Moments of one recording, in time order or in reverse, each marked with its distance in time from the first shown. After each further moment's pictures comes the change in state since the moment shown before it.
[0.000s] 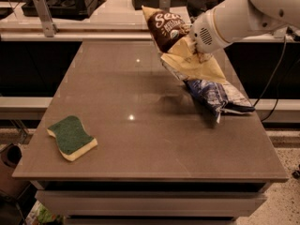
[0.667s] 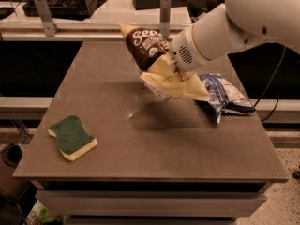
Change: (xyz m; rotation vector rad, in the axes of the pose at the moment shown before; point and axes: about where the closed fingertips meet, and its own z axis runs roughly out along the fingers) arm 0.011 0.076 0.013 -0.080 0.039 -0.020
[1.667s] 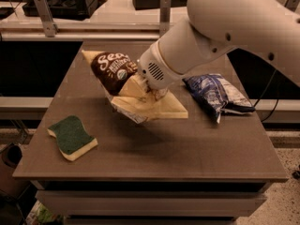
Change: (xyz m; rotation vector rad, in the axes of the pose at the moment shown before) arm 0.006 0.090 0.030 -0.192 0.101 -0.060
